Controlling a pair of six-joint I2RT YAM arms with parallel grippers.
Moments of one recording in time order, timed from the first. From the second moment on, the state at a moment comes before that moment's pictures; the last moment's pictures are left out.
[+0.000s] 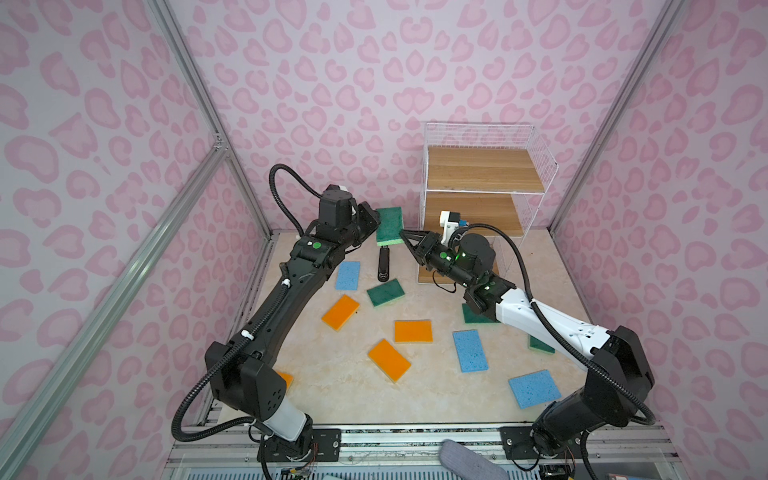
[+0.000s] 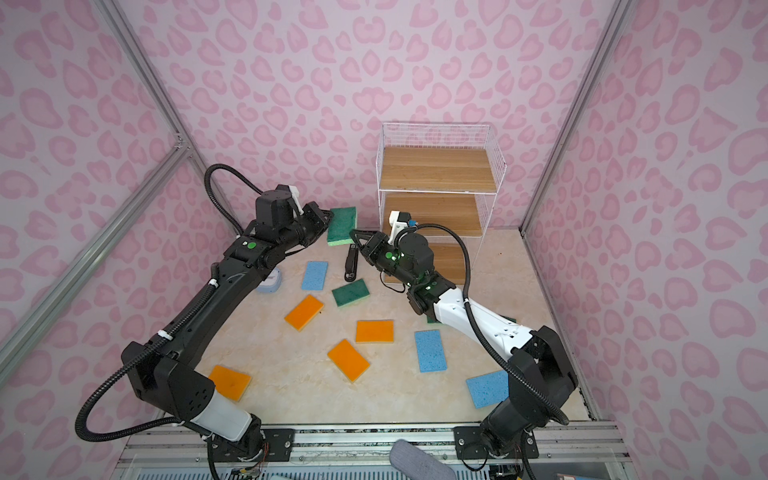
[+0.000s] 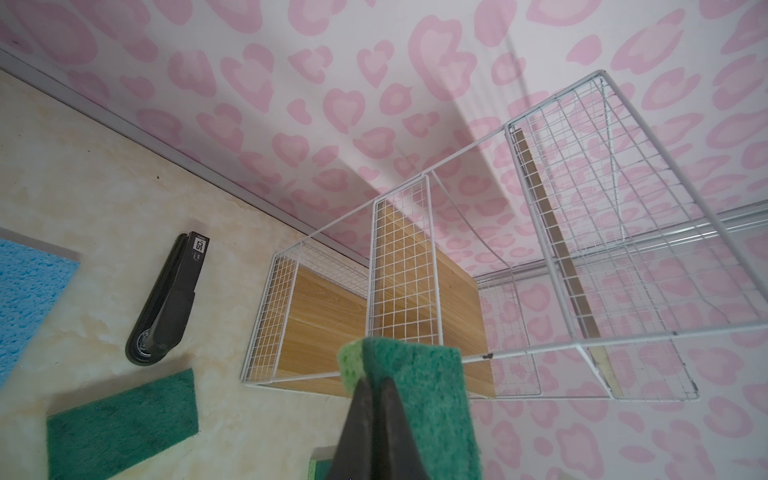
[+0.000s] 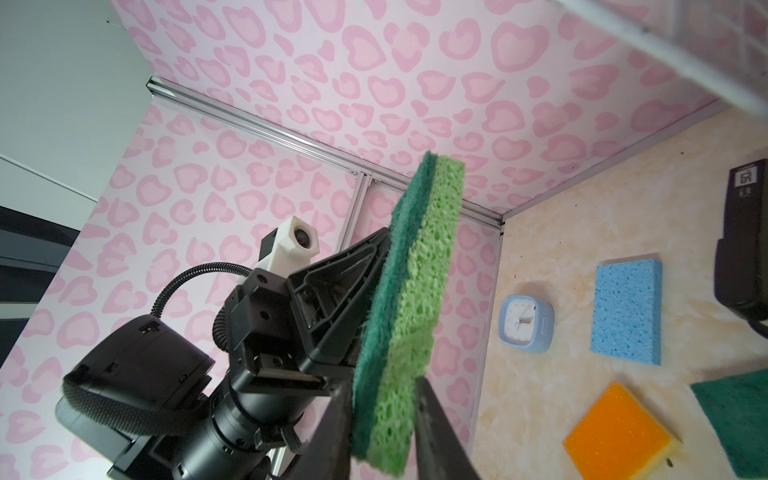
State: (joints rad) left arm -0.39 1.59 1.64 -0.39 0.10 -0.95; right arm 0.67 1.57 1.23 0.40 -0.20 1.24
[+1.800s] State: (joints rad) left arm -0.35 1.27 1.11 -0.42 0.16 -0.63; right arm 0.31 1.75 2.08 -0.45 -0.33 0.77
